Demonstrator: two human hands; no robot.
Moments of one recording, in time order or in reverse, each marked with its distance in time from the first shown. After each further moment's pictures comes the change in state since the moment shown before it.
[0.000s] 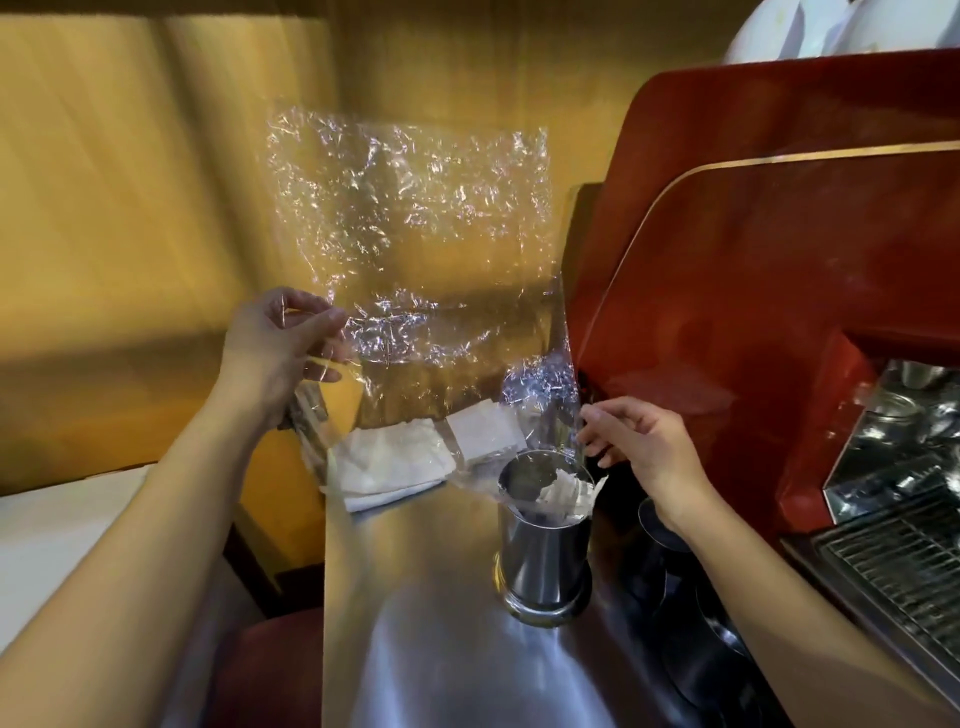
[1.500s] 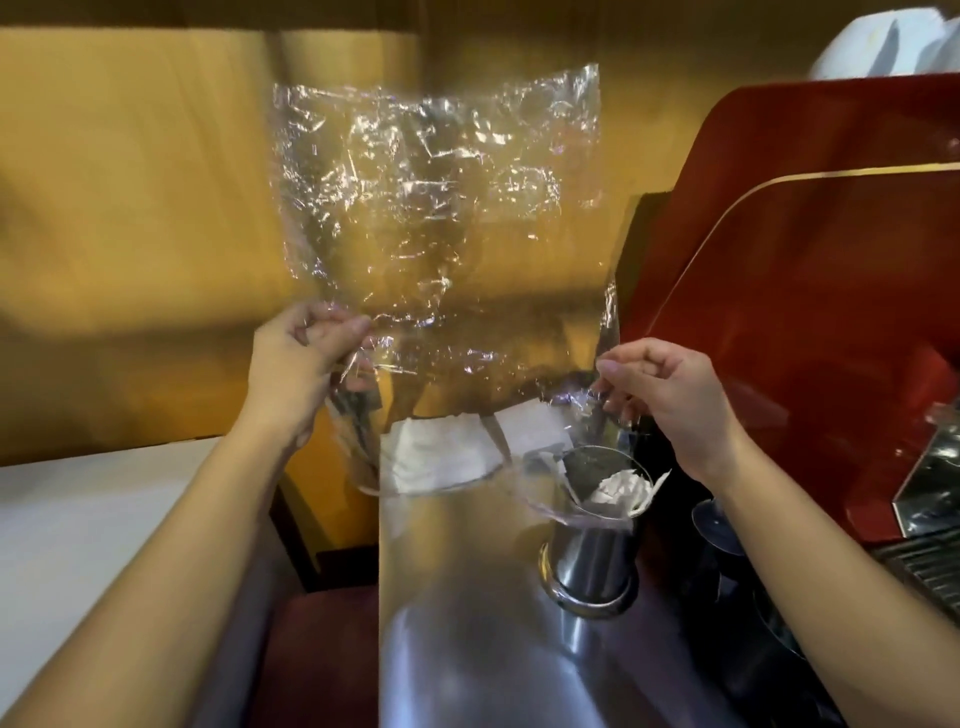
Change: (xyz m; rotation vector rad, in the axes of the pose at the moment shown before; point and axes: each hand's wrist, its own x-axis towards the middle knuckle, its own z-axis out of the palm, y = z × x) left_hand -0.039 0.003 -0.046 -0.103 0.085 0.051; right_hand 0.003 -0.055 0.042 -0.021 -0.115 -0.162
